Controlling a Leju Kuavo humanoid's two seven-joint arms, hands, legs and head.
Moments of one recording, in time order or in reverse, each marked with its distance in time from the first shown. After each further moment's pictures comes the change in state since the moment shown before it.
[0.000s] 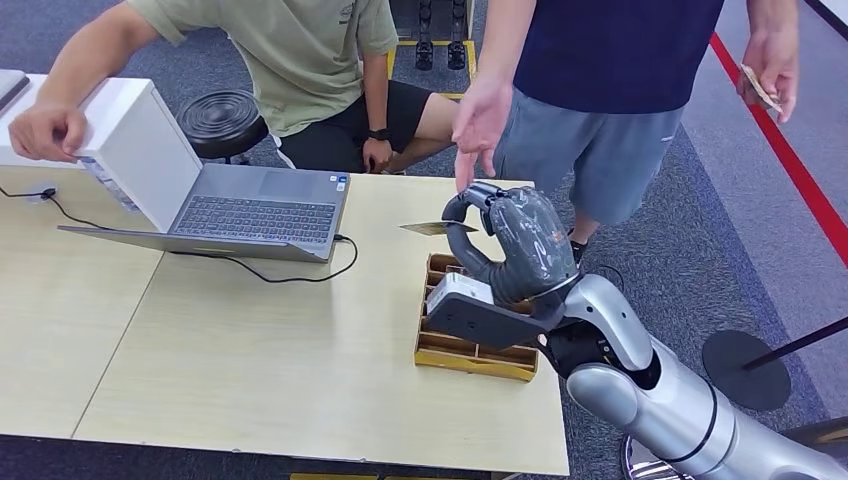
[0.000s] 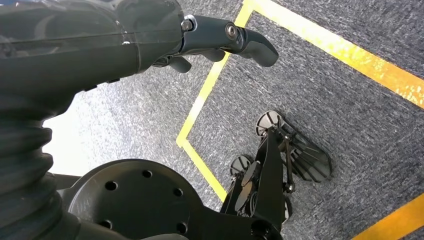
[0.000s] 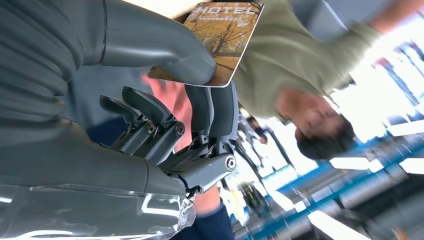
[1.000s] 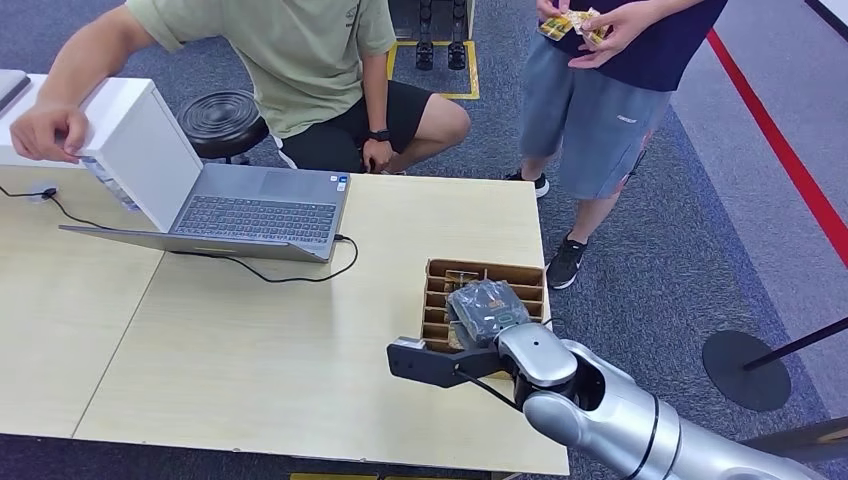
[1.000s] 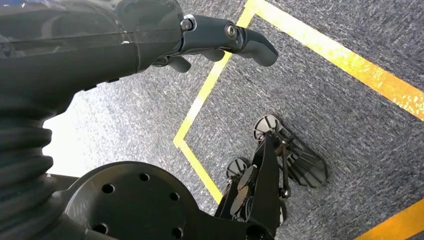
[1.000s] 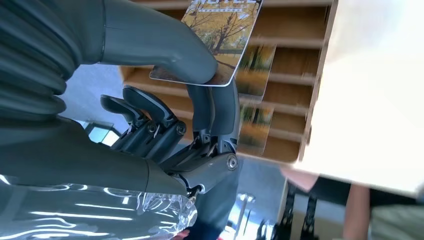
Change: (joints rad) left arm 0.004 -0.028 0.041 0.006 0.049 0.047 -0.024; right arm -0.163 -0.048 0.257 0.165 -0.003 0.655 0.525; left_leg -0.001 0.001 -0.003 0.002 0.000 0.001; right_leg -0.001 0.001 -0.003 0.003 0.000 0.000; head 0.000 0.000
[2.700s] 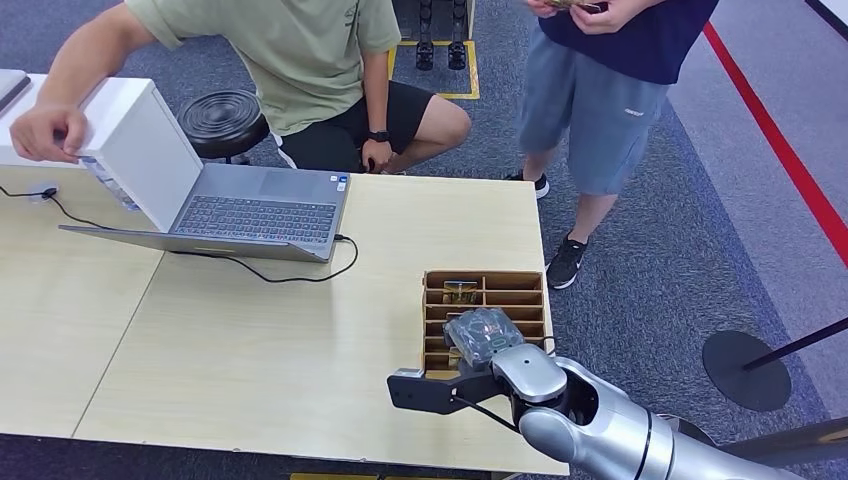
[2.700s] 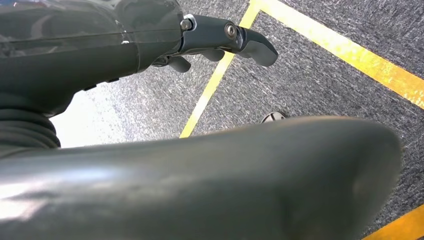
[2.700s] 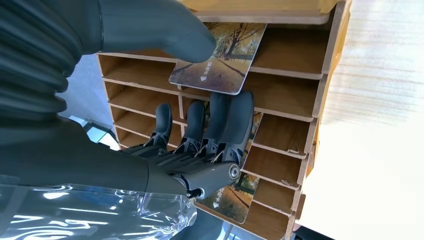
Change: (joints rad) left arm 0.000 0.007 -0.020 0.000 -0.018 -0.010 0.029; right arm 0.111 0.076 0.107 0.218 -0.049 0.106 -0.007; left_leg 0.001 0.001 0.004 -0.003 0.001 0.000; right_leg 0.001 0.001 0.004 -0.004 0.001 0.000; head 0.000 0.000
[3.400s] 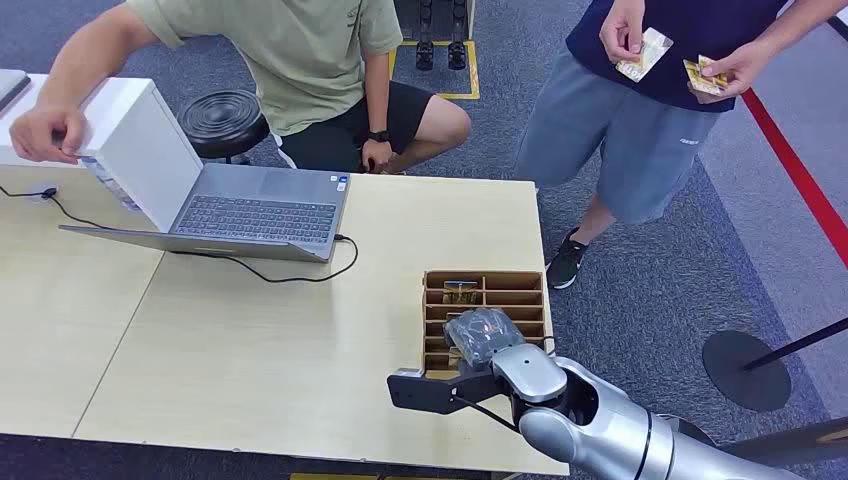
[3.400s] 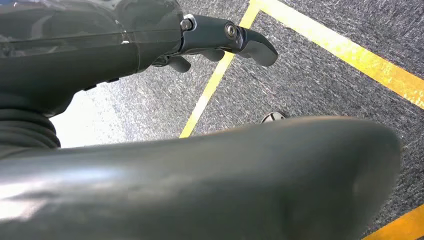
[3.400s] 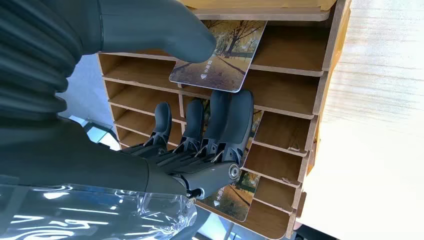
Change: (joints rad) left arm 0.000 -0.002 0.004 0.000 0.002 0.000 -0.003; right arm 0.000 0.004 -0.005 -0.008 0.021 -0.014 -0.007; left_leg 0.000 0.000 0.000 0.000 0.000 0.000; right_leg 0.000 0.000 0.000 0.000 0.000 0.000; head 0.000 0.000
